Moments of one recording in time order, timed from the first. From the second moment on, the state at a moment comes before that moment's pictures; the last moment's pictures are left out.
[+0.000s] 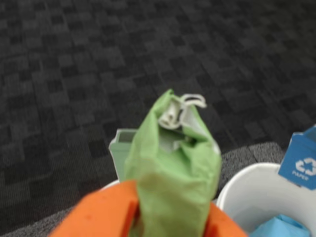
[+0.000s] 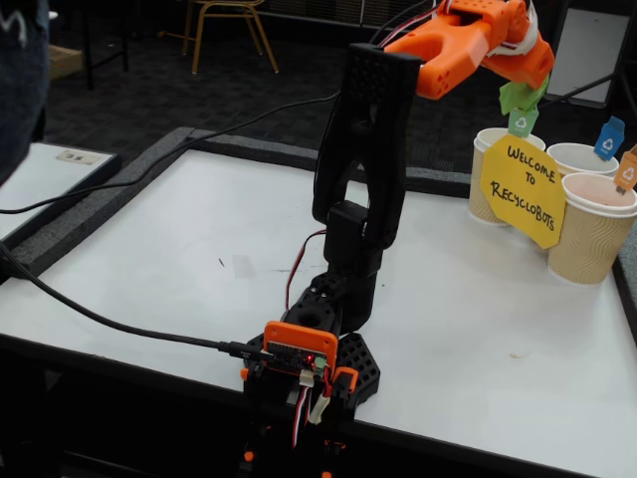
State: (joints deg) arm 22.6 83.0 69.7 49.0 -78.7
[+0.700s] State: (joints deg) arm 23.0 83.0 69.7 46.8 -79.0
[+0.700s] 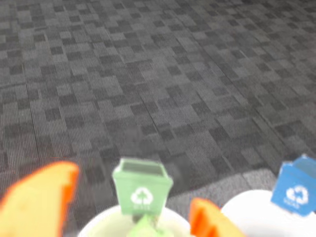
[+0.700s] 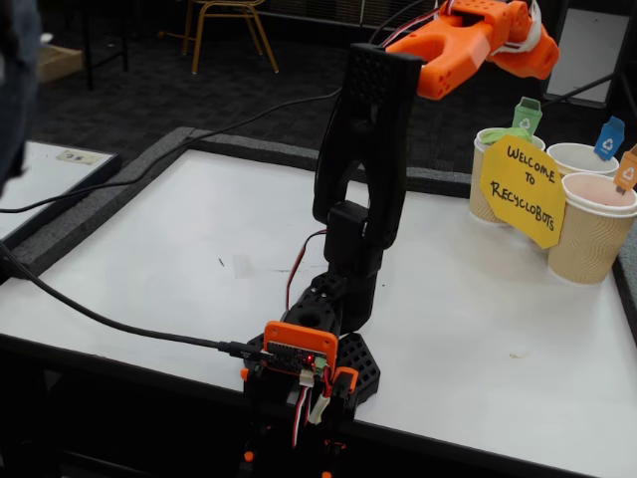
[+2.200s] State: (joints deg) arm 26.9 164.8 111.8 93.1 -49.4
